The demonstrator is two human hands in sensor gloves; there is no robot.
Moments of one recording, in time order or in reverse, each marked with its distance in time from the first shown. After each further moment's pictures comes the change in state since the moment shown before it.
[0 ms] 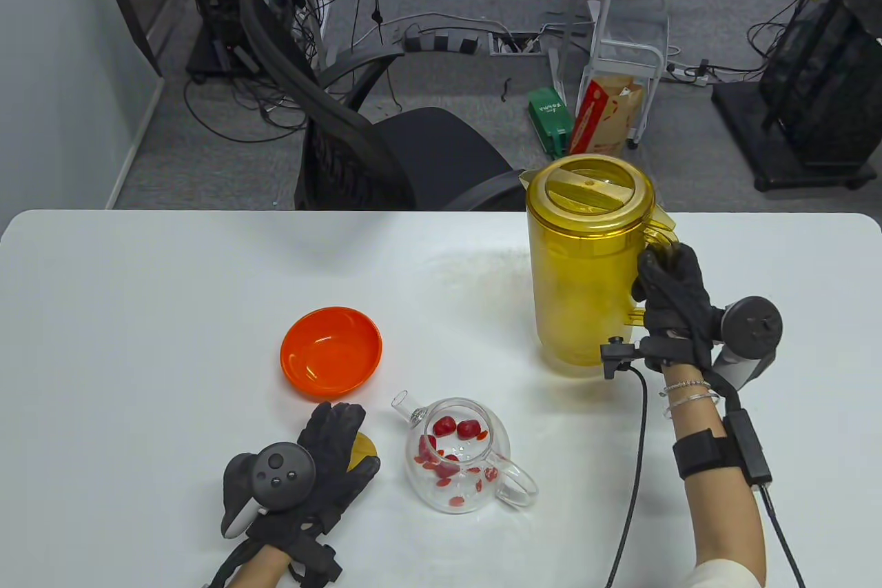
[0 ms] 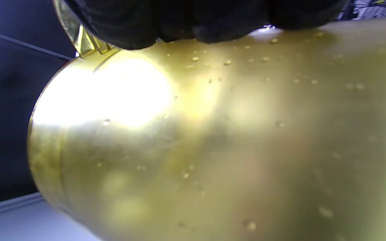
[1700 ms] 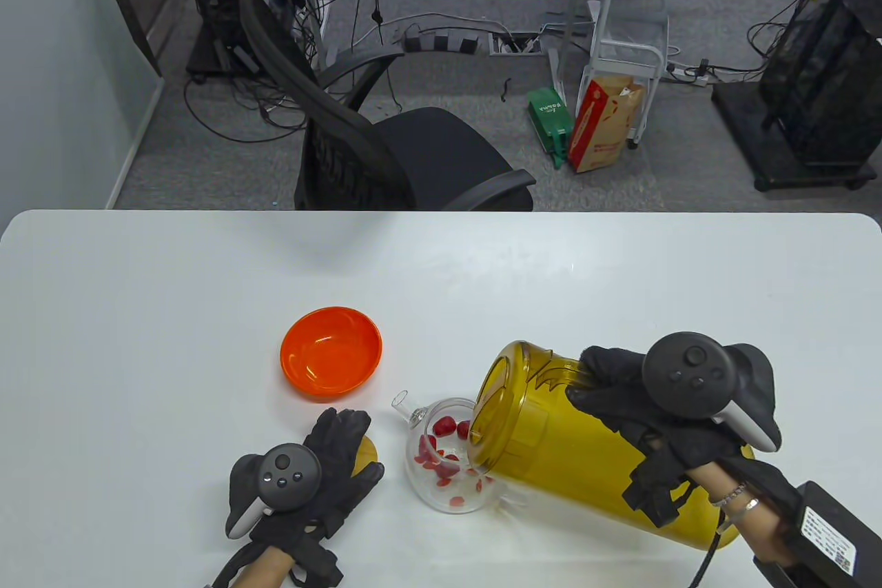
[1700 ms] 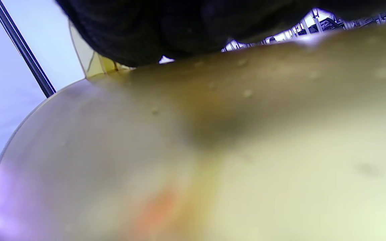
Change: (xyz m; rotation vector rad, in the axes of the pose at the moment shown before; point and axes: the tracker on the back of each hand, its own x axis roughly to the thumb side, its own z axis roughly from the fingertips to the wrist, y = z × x) left_hand 0.002 -0.007 0.000 -0.055 0.010 -0.003; right_hand 0.157 0.034 0.089 0.670 -0.100 0.756
